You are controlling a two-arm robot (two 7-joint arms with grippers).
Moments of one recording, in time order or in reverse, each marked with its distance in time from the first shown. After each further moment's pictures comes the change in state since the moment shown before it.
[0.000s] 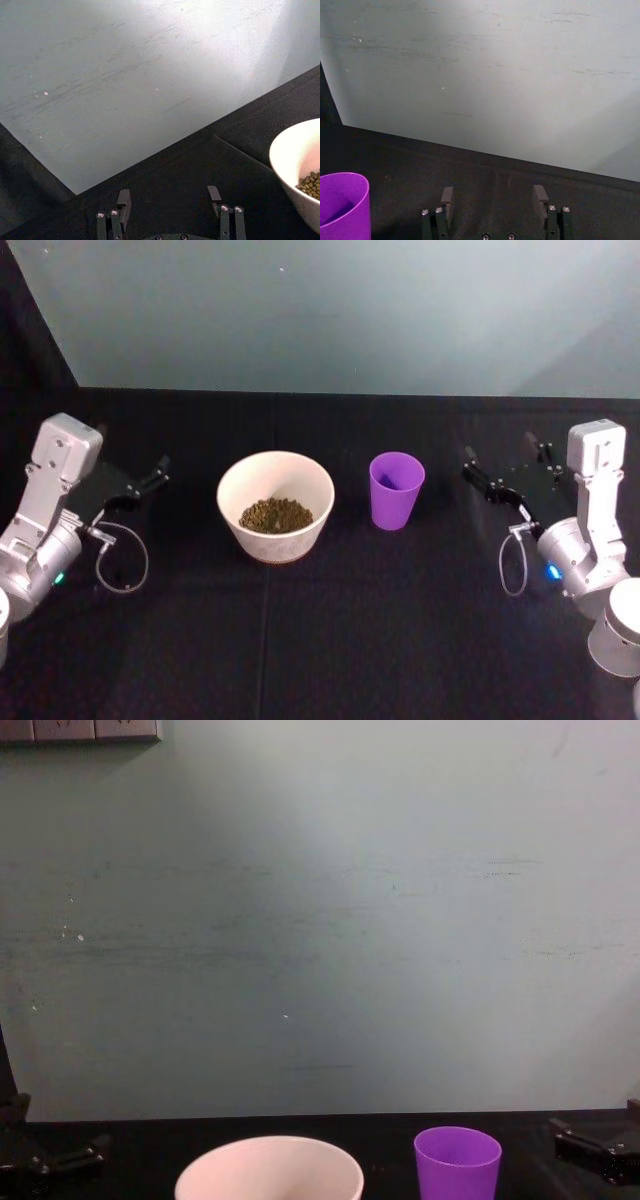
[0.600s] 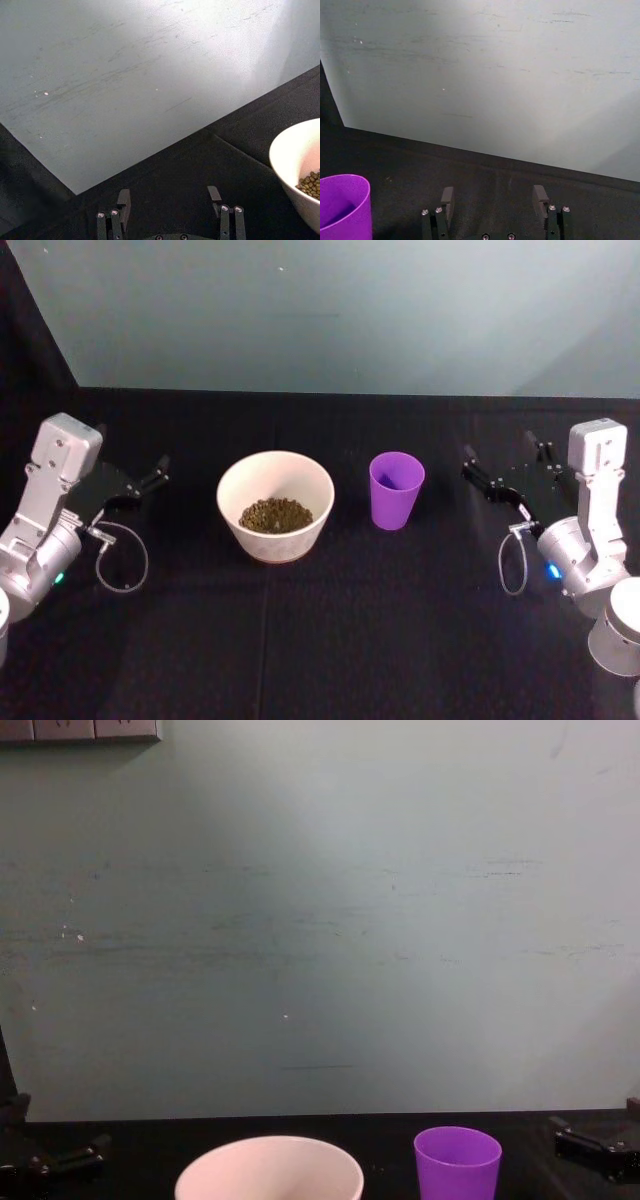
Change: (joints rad) left arm 0.000 0.000 0.000 0.000 0.000 0.000 0.000; right arm 0.000 0.001 -0.001 -0.002 0.009 0.000 0.004
